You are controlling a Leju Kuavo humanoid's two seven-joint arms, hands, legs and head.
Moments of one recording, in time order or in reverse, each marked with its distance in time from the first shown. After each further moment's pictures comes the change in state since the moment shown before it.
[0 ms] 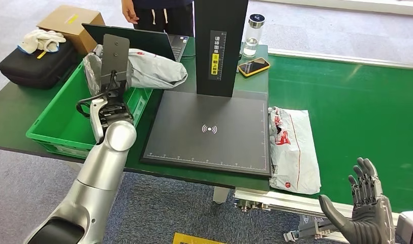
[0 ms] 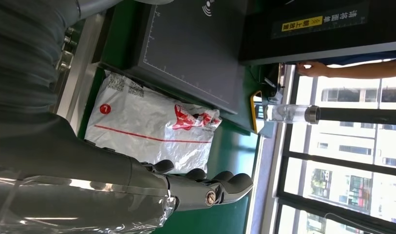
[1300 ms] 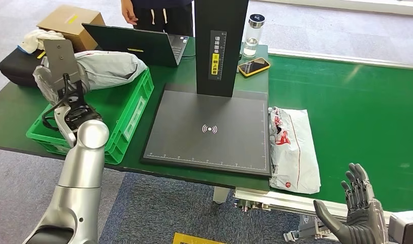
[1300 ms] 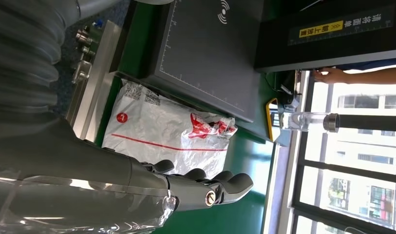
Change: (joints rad) left arm 0.054 0.025 0.230 -0.060 -0.046 0.096 0.000; right arm 0.044 -0.051 0.047 0.010 -0.024 -0.045 0.016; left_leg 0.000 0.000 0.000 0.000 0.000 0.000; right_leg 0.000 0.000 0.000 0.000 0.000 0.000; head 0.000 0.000
